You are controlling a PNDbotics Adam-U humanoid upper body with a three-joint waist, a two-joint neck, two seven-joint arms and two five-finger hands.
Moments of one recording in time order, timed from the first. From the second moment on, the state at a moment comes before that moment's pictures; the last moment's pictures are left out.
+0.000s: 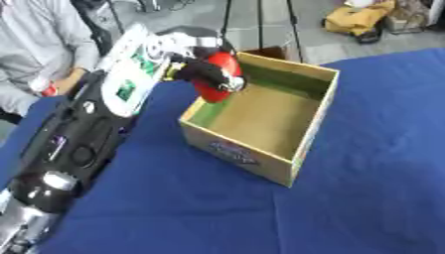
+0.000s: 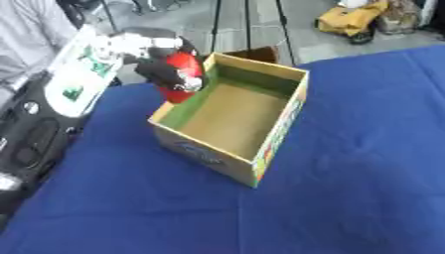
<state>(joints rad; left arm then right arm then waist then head) -1.27 0.45 -0.24 -1.19 -0.62 0.24 -0.84 -0.38 -0.26 -0.05 -1.99 0.17 0.07 -0.35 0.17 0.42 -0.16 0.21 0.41</state>
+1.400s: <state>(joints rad) -1.26 0.35 -0.20 -0.97 -0.70 0.06 -0.72 -0.41 -0.25 -0.03 -1.99 0.17 0.07 -0.33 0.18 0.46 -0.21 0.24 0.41</state>
